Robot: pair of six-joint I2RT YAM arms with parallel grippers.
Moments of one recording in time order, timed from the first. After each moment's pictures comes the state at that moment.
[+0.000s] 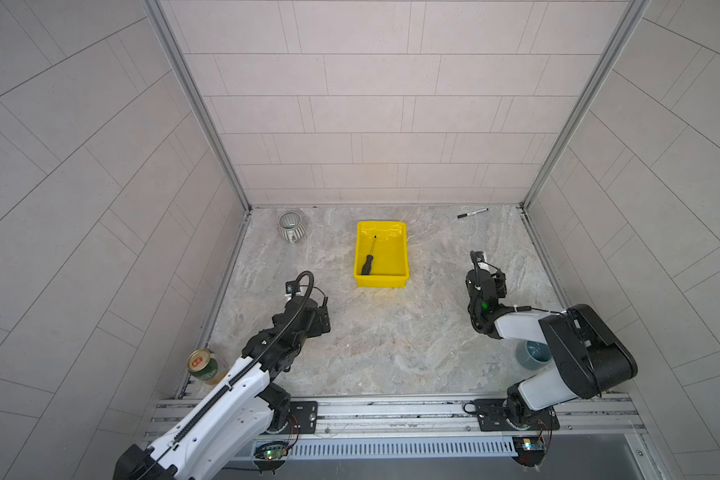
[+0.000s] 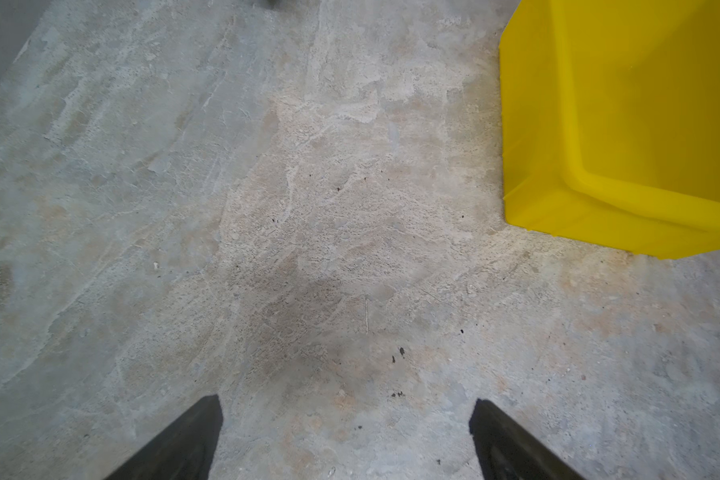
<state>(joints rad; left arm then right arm) -0.49 0.75 0.45 -0.54 -0.35 -0.53 0.27 1.51 0.43 0.62 0.77 -0.18</state>
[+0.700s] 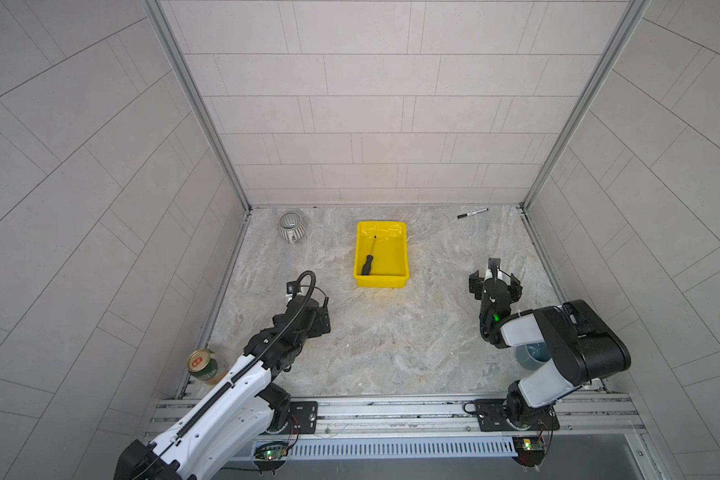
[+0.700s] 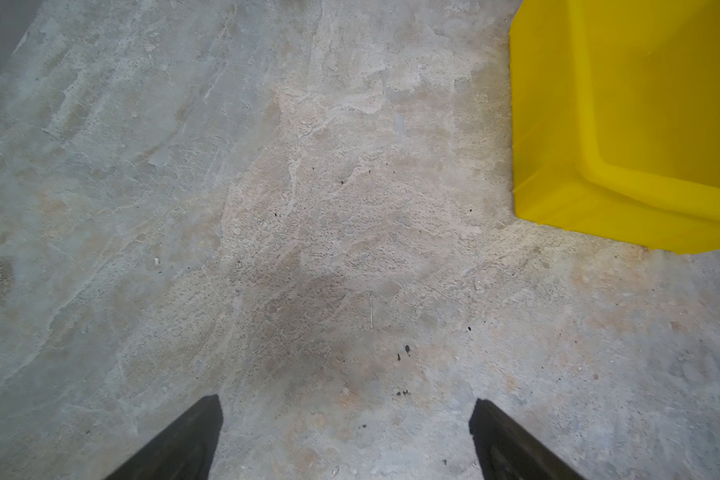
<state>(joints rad) -0.49 0.77 0.45 -0.53 -0.35 -0.54 0.15 1.58 0.31 0.95 0.60 -0.08</state>
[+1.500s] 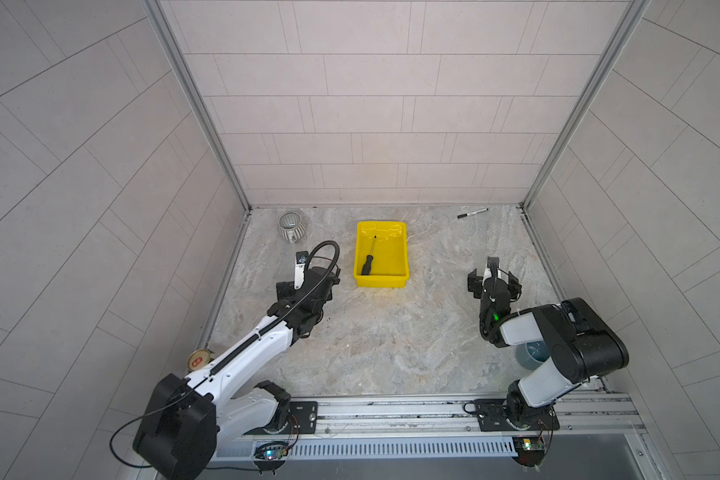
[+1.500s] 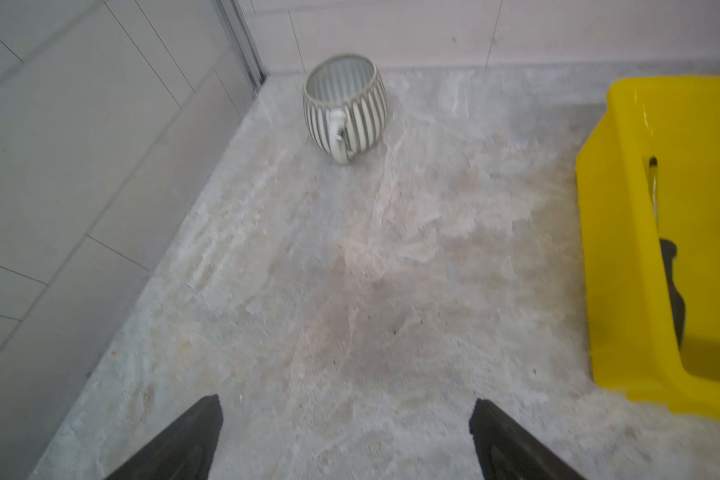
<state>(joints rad) -0.49 1.15 0.66 -0.26 -0.76 -0.34 0.15 1.59 0.32 0.97 0.56 -0.08</state>
